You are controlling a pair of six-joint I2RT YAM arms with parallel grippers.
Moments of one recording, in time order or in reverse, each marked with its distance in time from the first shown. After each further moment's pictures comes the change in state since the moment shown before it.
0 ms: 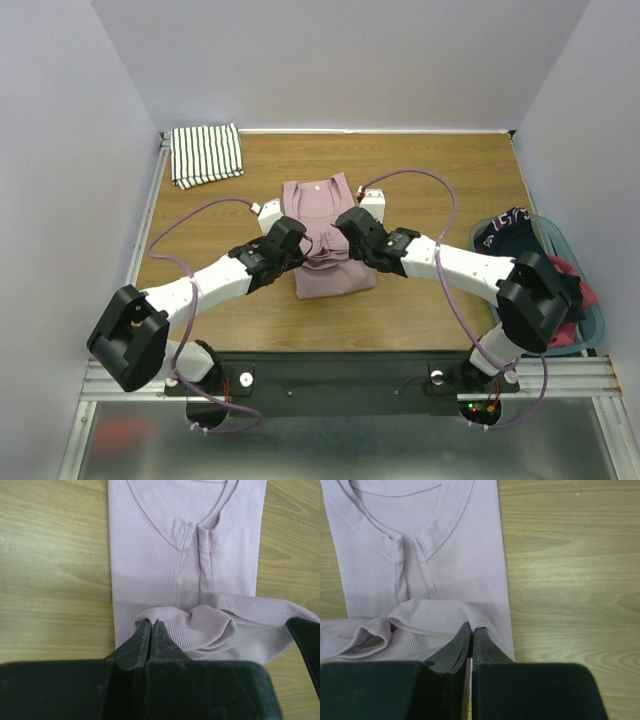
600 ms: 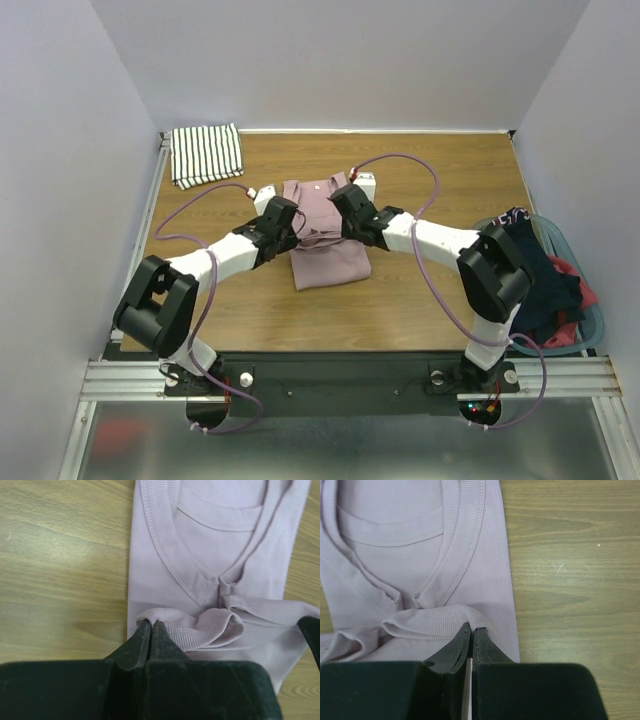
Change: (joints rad) left arm 0.171 0.205 0.109 0.078 0.078 0.106; right arm -0.120 0.237 0.191 0.074 -0.086 -0.078
